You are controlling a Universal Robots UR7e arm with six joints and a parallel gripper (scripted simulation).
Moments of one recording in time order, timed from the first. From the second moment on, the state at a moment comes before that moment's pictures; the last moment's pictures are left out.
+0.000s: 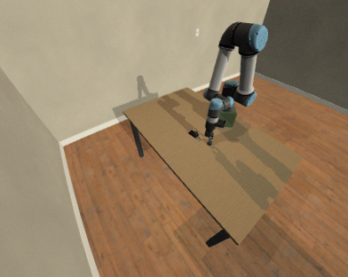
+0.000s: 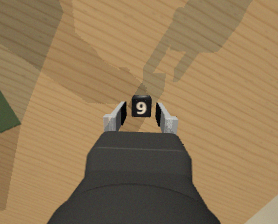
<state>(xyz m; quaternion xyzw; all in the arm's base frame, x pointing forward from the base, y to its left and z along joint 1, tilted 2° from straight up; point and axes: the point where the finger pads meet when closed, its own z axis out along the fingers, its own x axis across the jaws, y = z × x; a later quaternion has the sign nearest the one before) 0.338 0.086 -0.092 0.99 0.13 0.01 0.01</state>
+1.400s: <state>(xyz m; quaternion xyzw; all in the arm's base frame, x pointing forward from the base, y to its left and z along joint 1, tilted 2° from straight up) 0.336 0.088 -0.052 0.99 0.13 0.01 0.05</state>
